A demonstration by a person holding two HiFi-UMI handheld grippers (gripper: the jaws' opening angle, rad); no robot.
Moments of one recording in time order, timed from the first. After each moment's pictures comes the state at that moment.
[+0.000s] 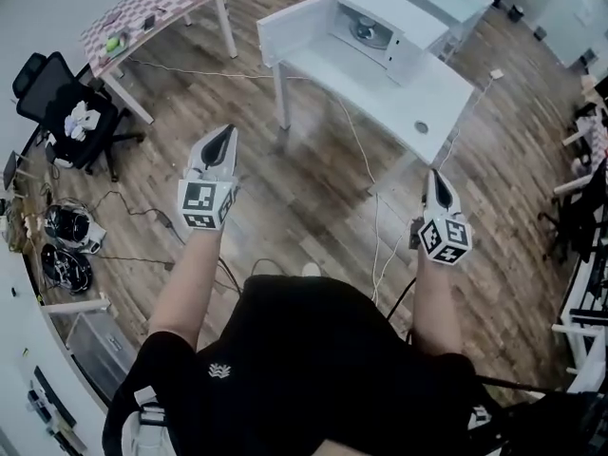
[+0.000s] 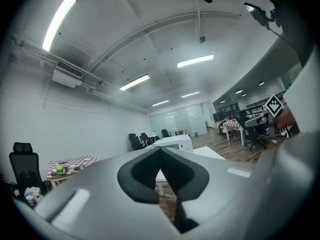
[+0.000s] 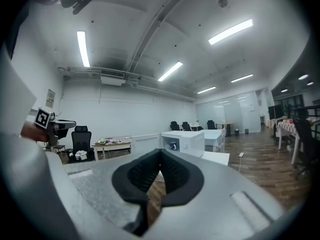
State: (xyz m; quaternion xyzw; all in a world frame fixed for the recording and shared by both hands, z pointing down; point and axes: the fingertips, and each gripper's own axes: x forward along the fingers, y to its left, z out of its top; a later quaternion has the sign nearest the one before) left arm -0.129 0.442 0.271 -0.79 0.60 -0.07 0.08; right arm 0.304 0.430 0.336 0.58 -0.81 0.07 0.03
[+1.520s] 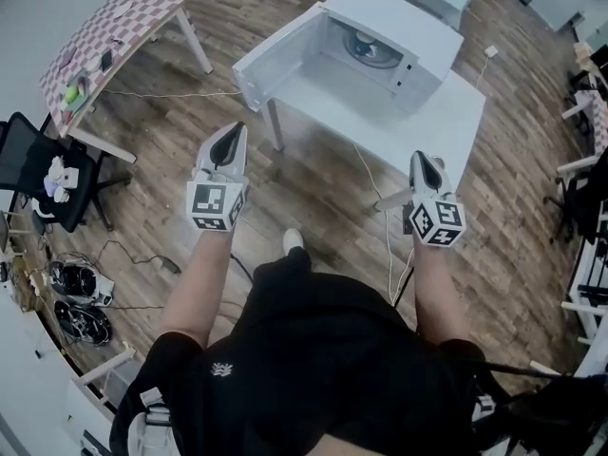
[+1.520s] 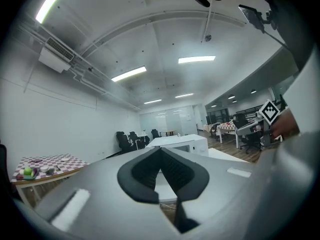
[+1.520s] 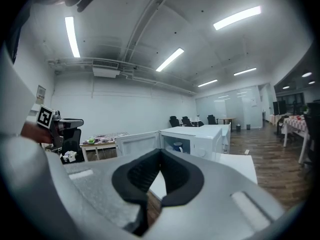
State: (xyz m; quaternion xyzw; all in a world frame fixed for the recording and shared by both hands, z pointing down) left arm -0.180 0.120 0.303 -0.84 0.54 -0.06 0.06; right arm 0.183 0.139 0.369 0.59 -0.80 0.09 0.05
